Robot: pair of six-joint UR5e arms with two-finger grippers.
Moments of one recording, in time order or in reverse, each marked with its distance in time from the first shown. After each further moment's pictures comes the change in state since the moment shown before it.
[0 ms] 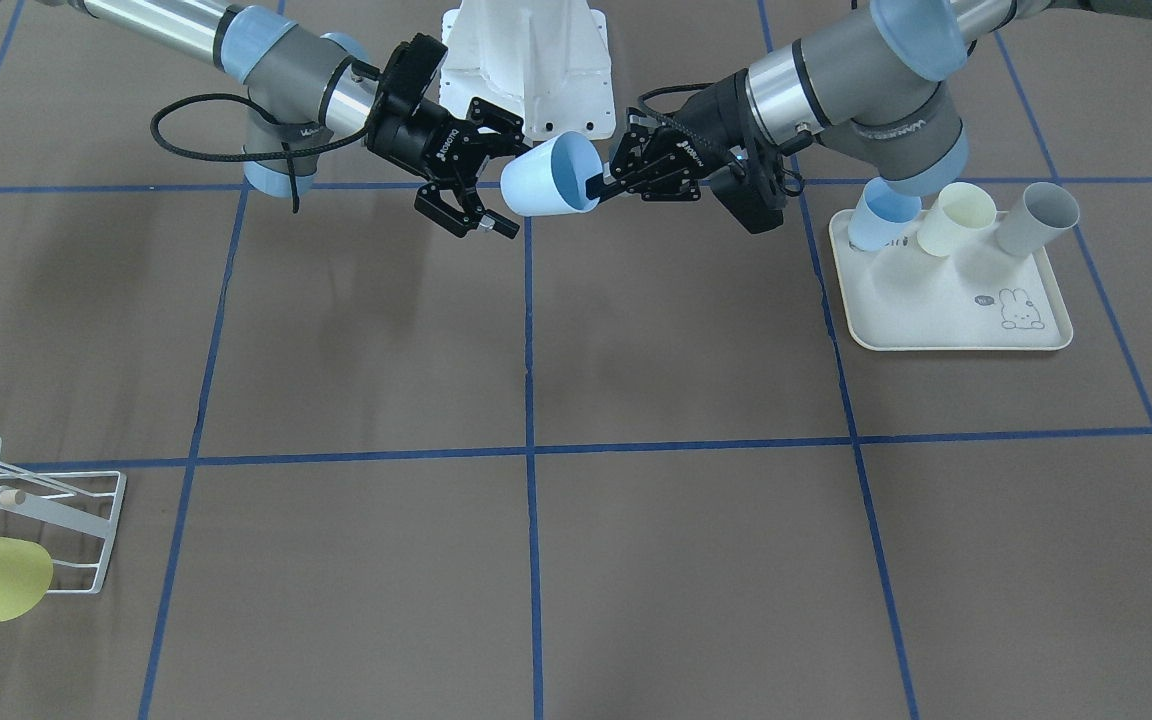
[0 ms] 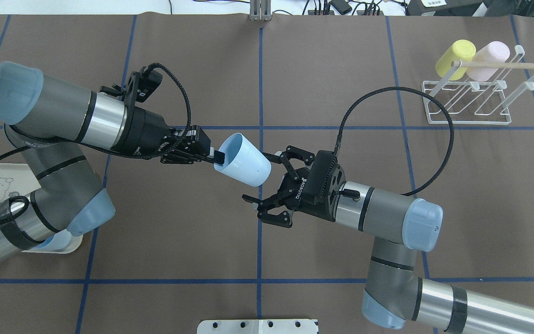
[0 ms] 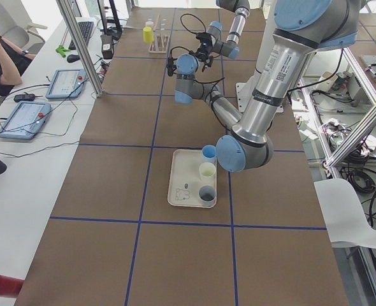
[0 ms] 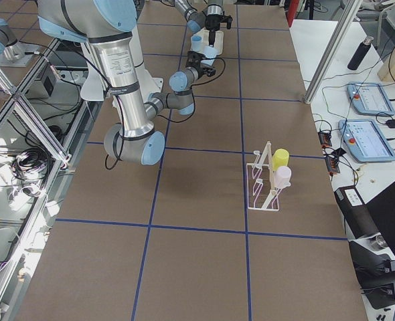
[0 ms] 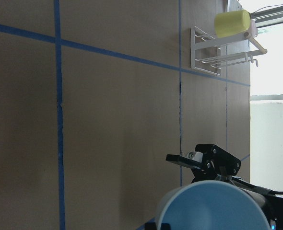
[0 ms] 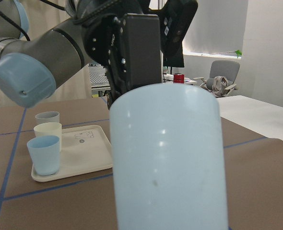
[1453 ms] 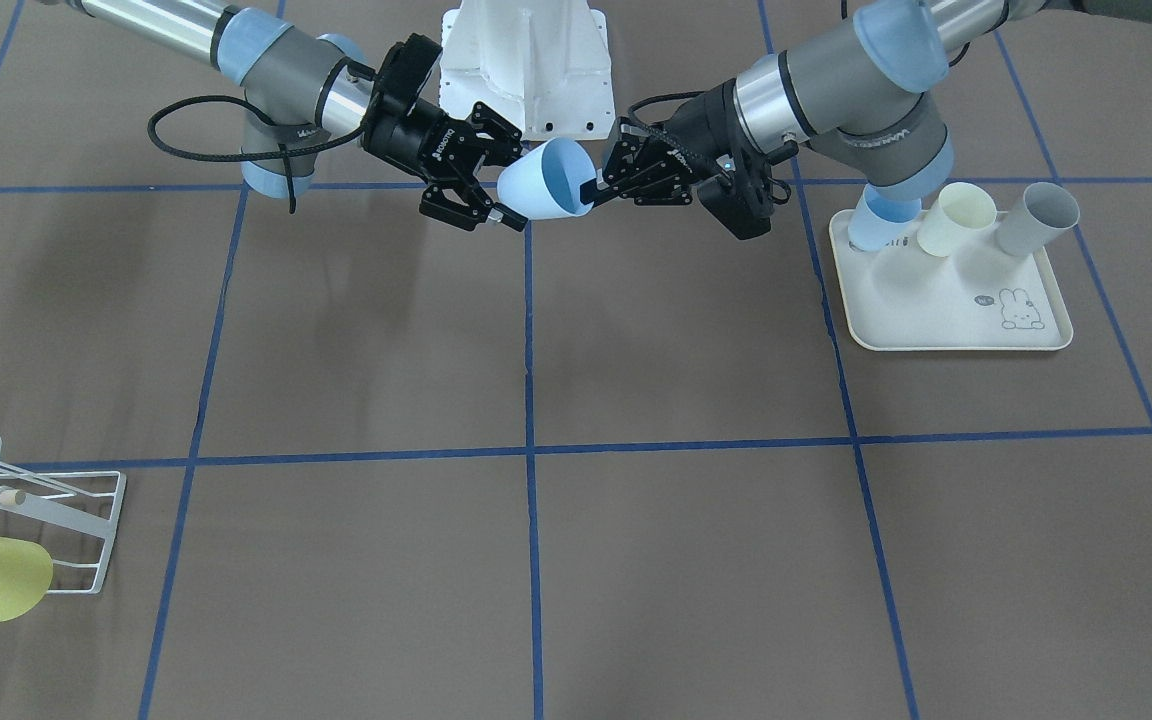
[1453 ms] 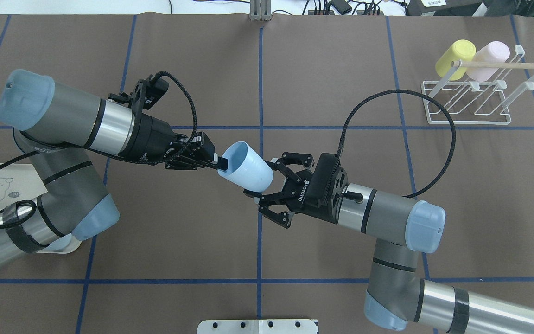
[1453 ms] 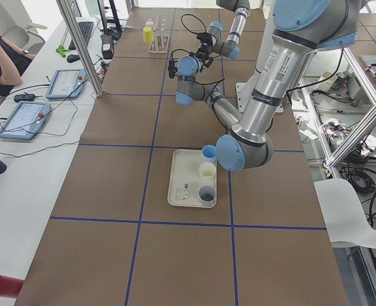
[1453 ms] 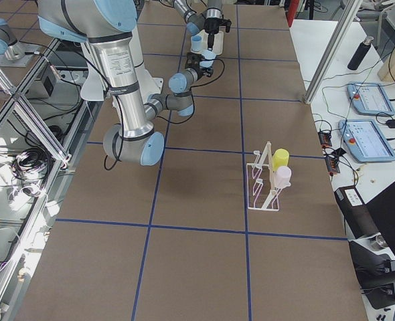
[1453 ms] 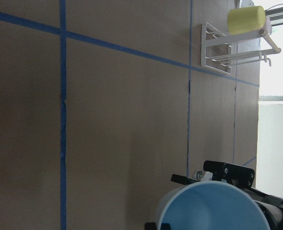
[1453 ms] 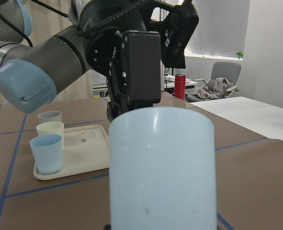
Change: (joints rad) left arm 0.016 -0.002 0.016 -0.003 0.004 -0.010; right arm -0.005 -0.010 -0.003 0.020 0.001 -0.008
